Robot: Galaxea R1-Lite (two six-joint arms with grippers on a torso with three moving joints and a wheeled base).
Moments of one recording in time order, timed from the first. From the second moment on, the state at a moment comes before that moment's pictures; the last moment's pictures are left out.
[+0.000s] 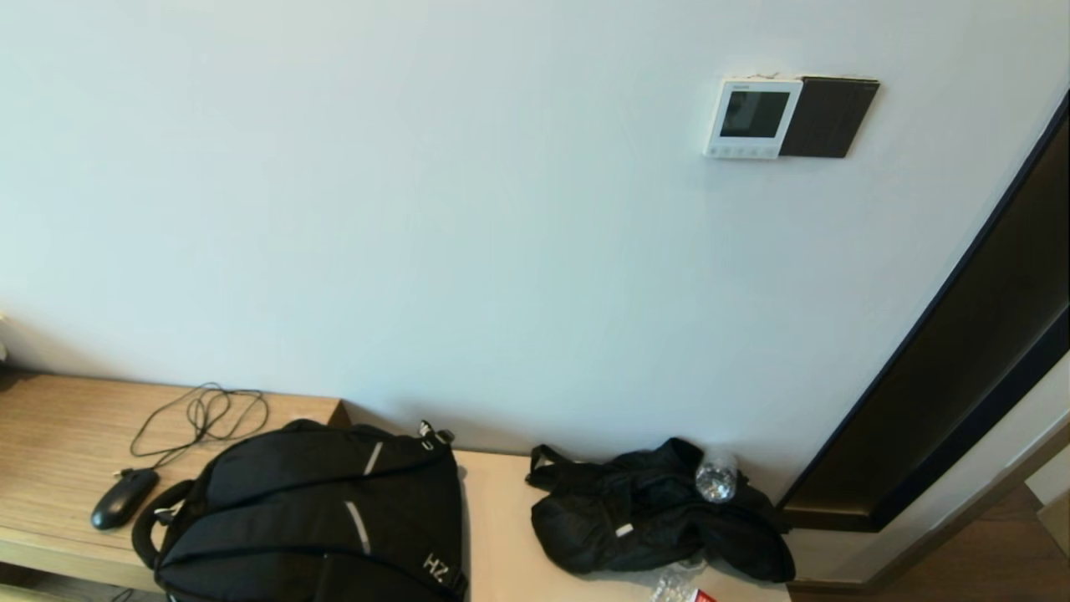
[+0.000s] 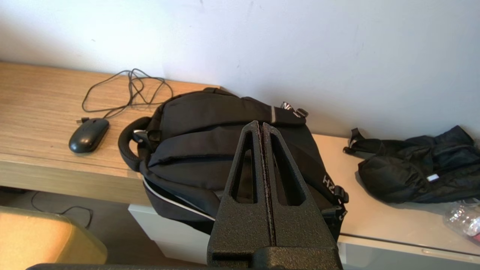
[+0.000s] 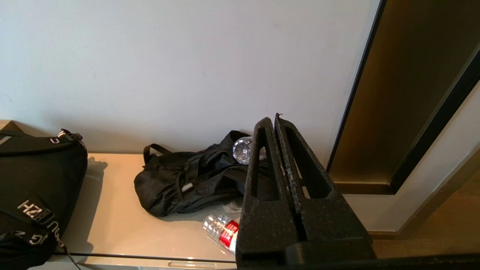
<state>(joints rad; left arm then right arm) 0.01 0.00 -0.04 0.09 0.01 -0.02 -0.01 0.00 0.00 -0.02 0.02 -0.03</state>
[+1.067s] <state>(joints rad) 0.01 0.00 -0.04 0.09 0.01 -0.02 -0.01 0.16 -0.38 0.20 0.08 -0.01</state>
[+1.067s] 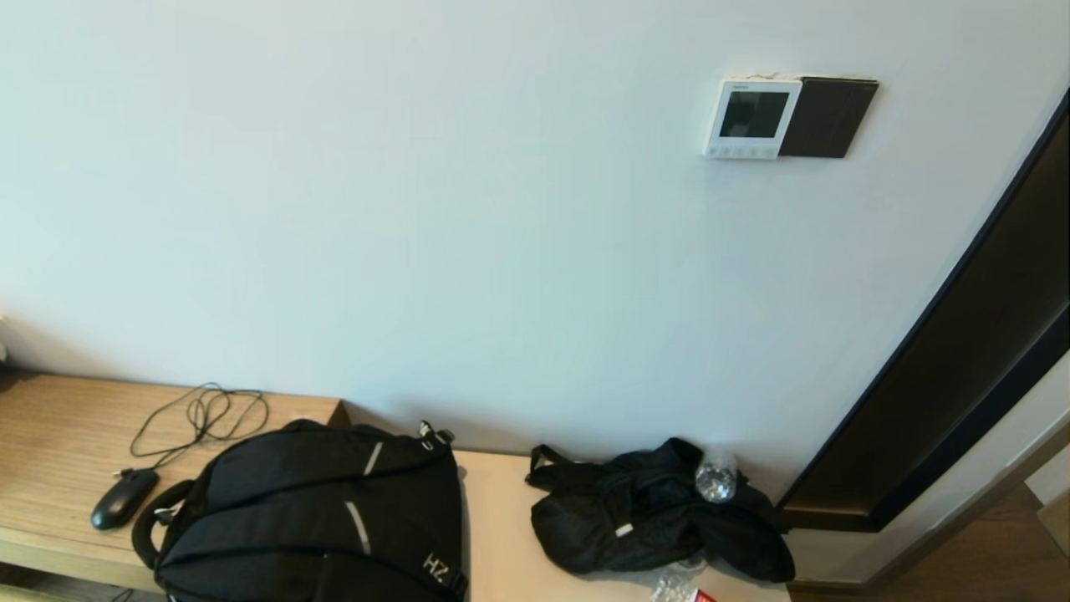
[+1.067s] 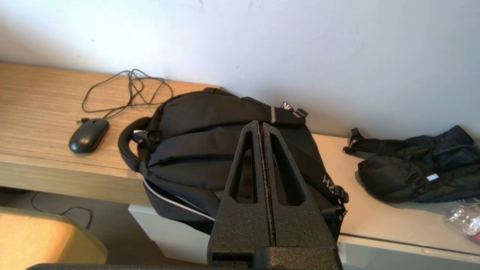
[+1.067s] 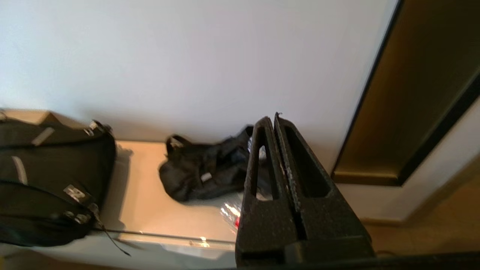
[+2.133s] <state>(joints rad) 0.01 0.00 -0.04 0.09 0.01 -0.02 0.36 1.59 -1.56 -0.01 -0.42 0.21</state>
